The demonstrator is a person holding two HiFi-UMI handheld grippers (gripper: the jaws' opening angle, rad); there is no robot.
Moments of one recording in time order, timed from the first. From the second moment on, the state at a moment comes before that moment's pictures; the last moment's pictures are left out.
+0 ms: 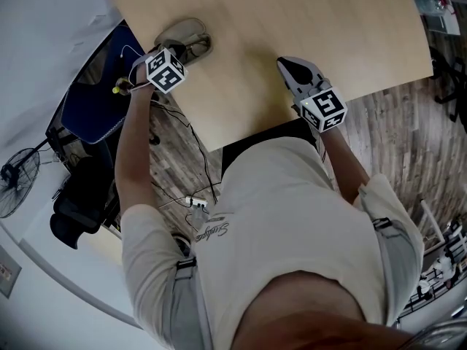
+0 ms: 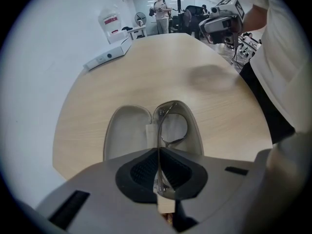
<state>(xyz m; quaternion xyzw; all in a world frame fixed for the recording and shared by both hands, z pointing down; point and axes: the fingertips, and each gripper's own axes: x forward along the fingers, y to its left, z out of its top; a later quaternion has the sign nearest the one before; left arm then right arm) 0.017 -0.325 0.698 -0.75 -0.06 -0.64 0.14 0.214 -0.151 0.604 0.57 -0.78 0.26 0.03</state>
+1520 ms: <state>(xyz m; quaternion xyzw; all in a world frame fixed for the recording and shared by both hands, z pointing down) -0.064 -0.242 0.588 -0.90 0.18 -0.37 -0.14 0.107 -0.171 0.520 0.54 -0.83 0.16 0.06</state>
